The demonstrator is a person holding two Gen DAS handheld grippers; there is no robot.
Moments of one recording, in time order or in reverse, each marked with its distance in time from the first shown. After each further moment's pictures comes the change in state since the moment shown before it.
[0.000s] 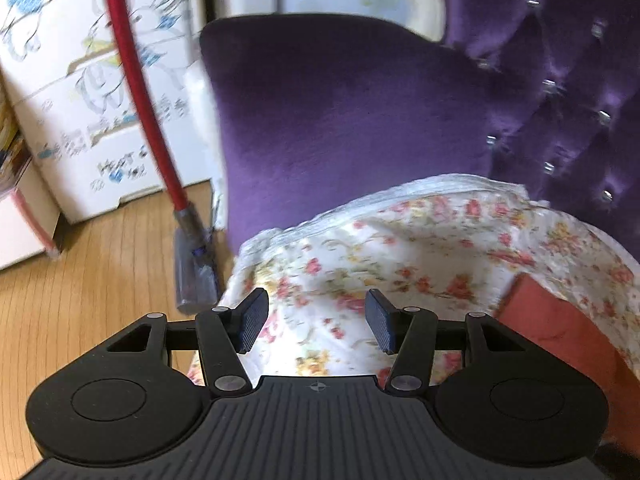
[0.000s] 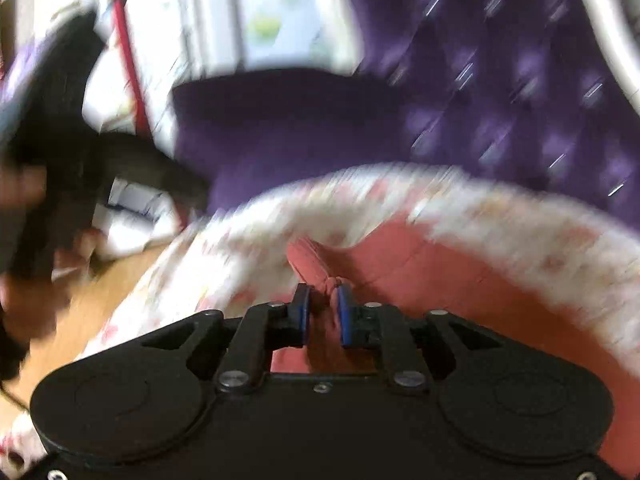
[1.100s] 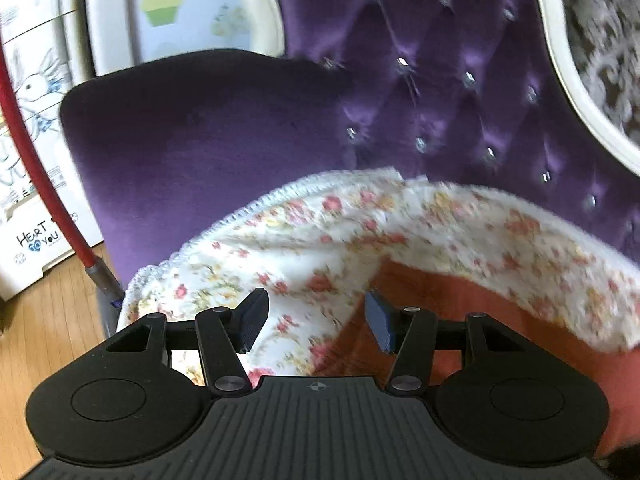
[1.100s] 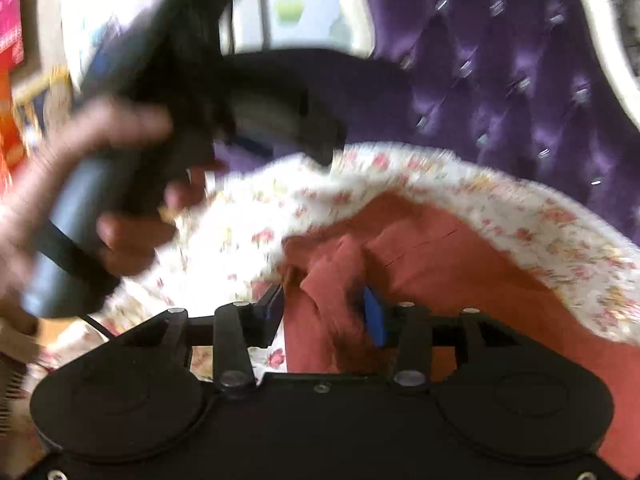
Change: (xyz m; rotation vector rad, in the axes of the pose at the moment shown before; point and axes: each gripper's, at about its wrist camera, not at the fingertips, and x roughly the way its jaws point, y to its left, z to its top) left arm -0.022 -0.070 -0.019 0.230 -0.062 -0.223; right arm -0.109 0.005 -0.021 -0.048 -0.046 -0.110
